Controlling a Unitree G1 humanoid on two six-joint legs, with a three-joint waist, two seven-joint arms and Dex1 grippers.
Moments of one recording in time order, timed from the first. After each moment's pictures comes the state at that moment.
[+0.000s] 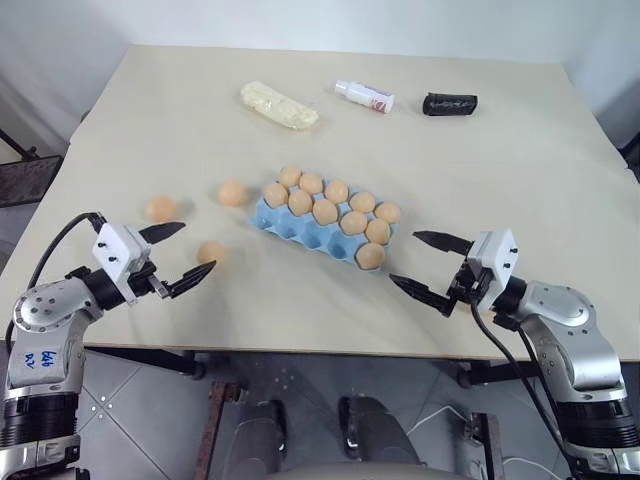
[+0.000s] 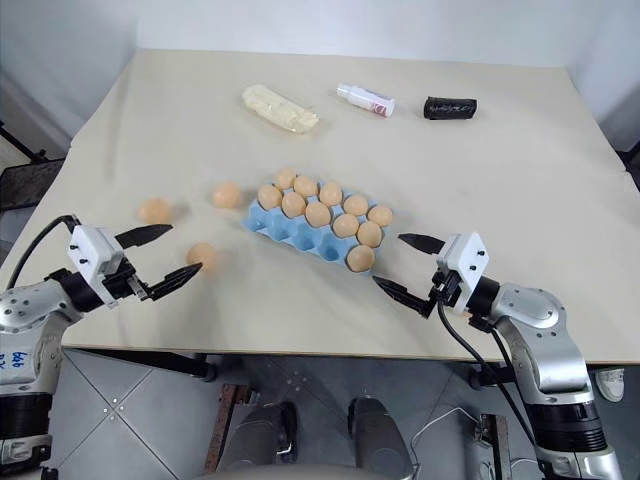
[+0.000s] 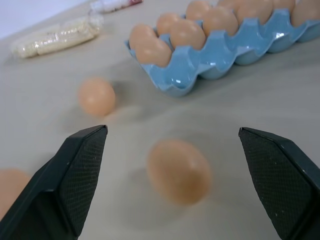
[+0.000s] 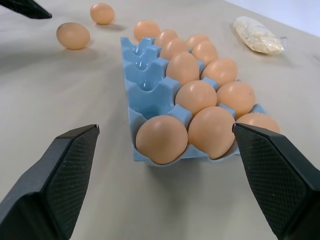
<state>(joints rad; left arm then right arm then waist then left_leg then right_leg) -0.19 0.70 0.30 0.06 -0.34 0.02 -0.90 -0.15 -0.60 -0.08 -0.20 0.41 0.15 0.92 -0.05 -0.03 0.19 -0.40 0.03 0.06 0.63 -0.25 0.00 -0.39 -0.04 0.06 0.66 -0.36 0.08</state>
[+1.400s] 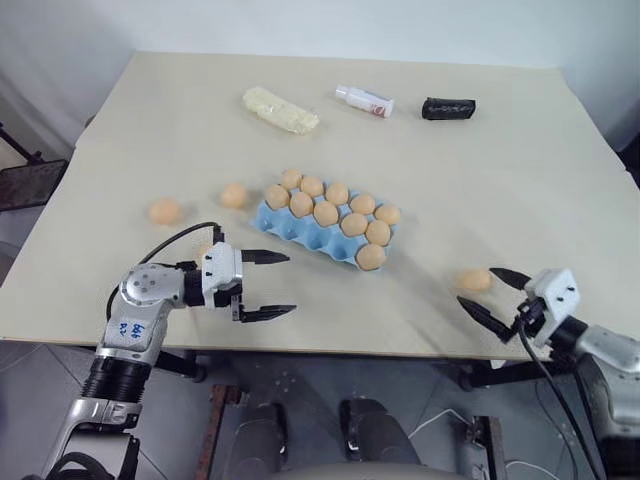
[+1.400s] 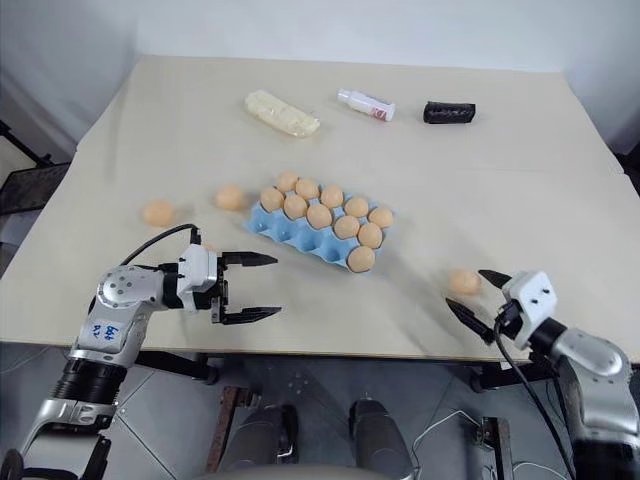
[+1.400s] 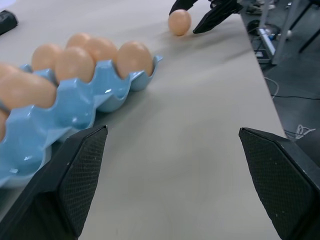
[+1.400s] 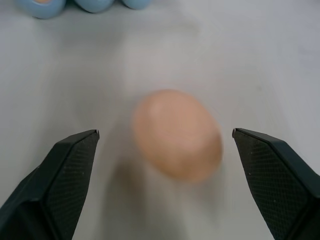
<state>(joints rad) -0.34 0.58 -0.05 0.12 -0.32 -0.07 -1.17 -0.02 -0.64 -0.28 0.17 0.29 -0.03 0.93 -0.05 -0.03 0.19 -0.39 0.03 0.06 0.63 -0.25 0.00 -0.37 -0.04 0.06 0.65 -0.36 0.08</state>
